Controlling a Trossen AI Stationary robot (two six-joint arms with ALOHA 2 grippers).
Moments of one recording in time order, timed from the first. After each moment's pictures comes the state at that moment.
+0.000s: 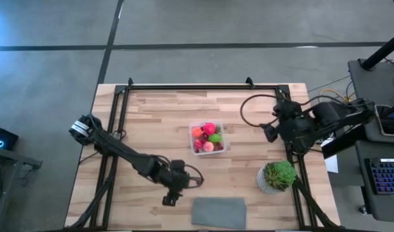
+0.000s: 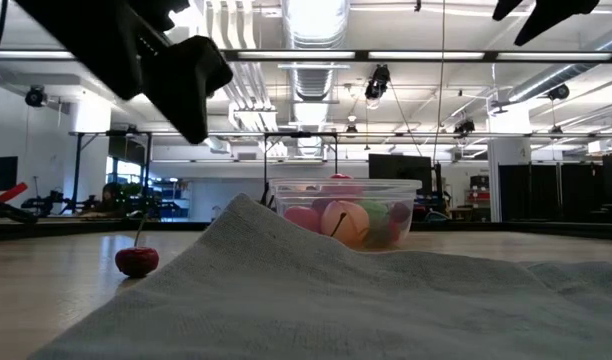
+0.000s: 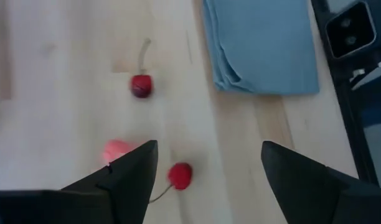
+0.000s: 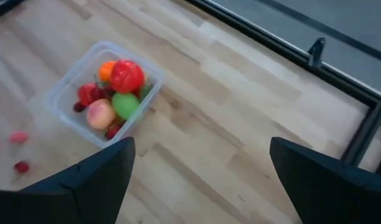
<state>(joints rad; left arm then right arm) -0.48 1.67 1.18 -0.49 -0.04 -0.34 0.33 1.03 1.30 -1.46 0.63 1.08</state>
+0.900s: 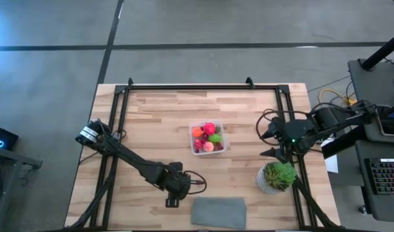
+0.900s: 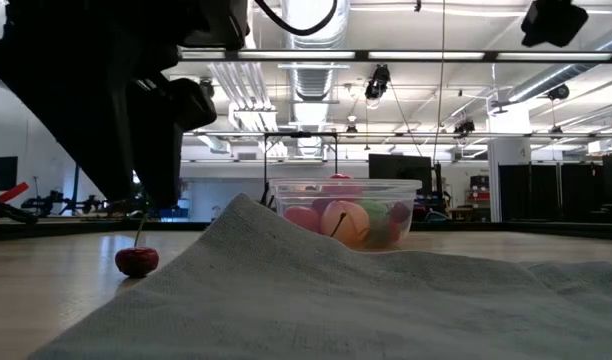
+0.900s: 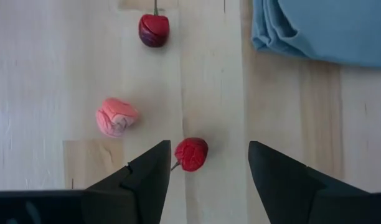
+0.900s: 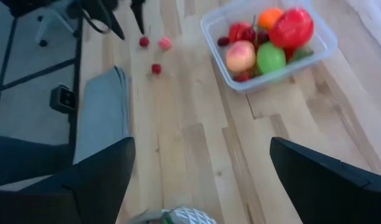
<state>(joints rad) -0.51 1.81 1.25 -0.61 -0.09 -0.47 0.33 0.80 1.00 -0.98 0.12 0.55</state>
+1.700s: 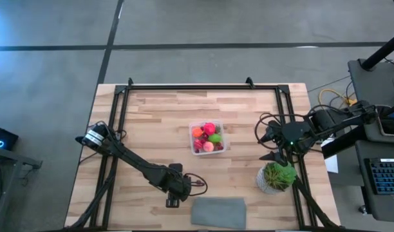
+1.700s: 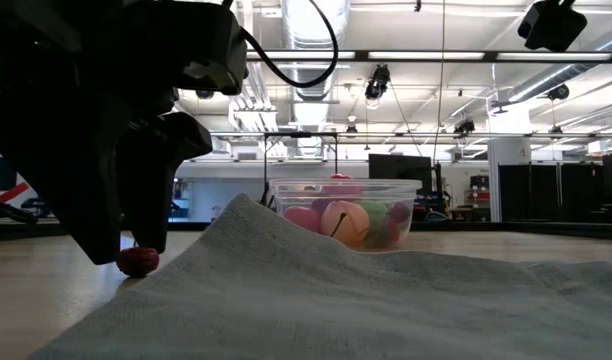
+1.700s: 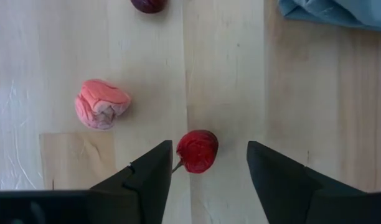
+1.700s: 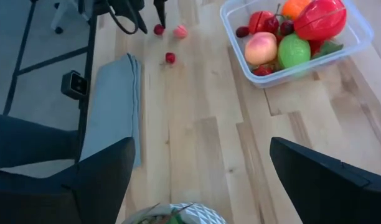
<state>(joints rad) -0.51 1.88 1.24 -0.60 -0.08 -0.47 0.33 0.80 0.94 -0.92 0.05 0.52</state>
